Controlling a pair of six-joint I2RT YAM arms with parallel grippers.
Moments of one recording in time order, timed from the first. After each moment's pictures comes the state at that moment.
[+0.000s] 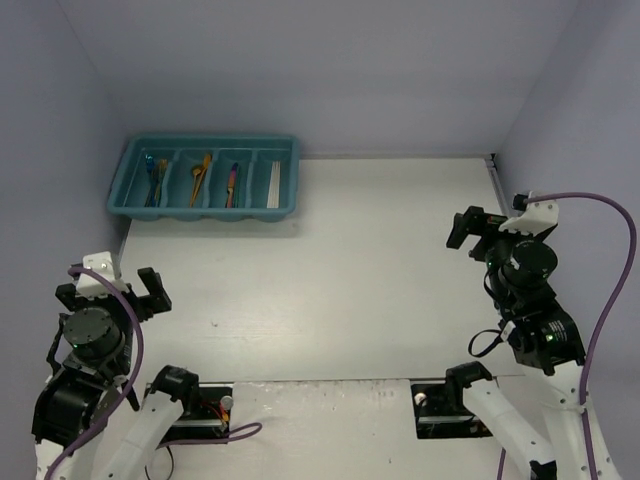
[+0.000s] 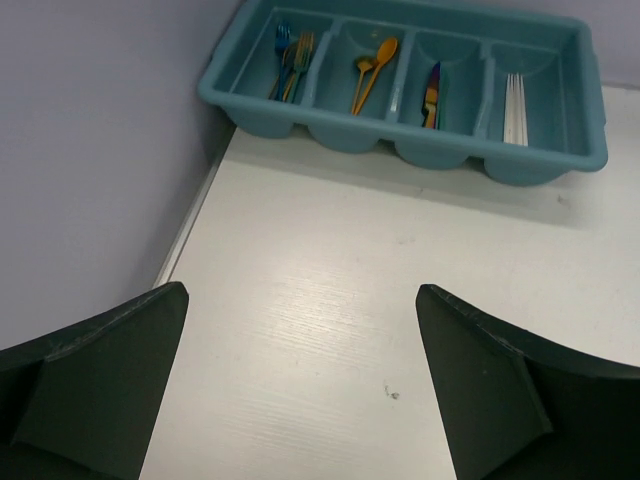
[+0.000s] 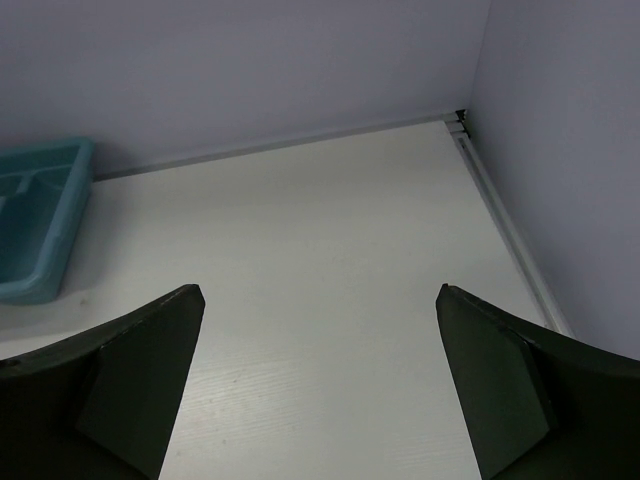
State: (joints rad) left arm -0.29 0.33 0.99 -0.90 -0.51 -0.12; right arm 0.28 0.64 1.01 -0.49 0.37 0.16
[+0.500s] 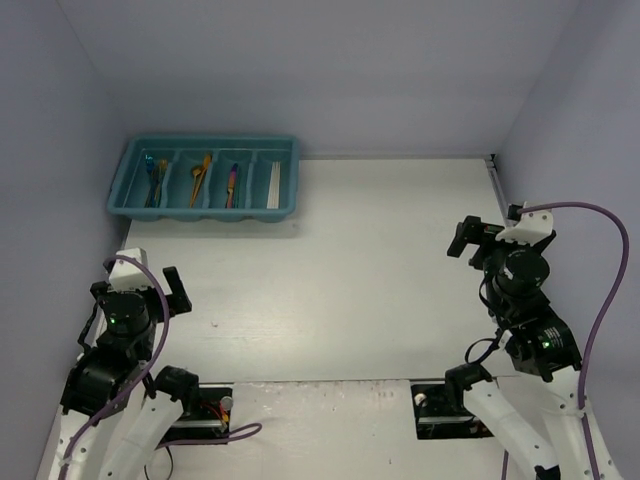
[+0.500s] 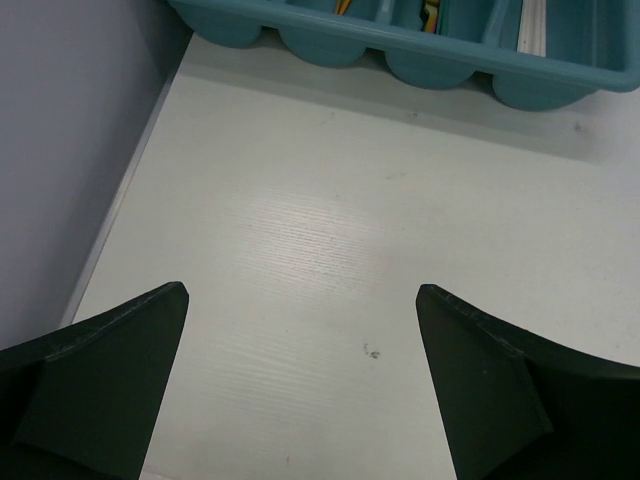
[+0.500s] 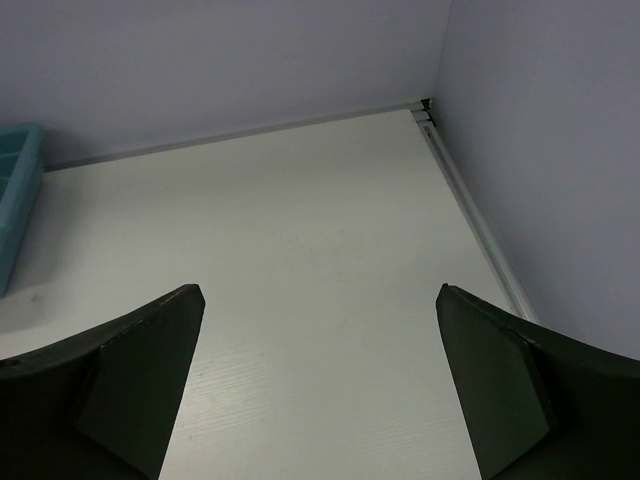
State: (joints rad) left arm -0.29 0.37 0.83 -0.89 -0.47 -0.23; right arm 0.32 0.59 0.94 -0.49 0.47 0.13
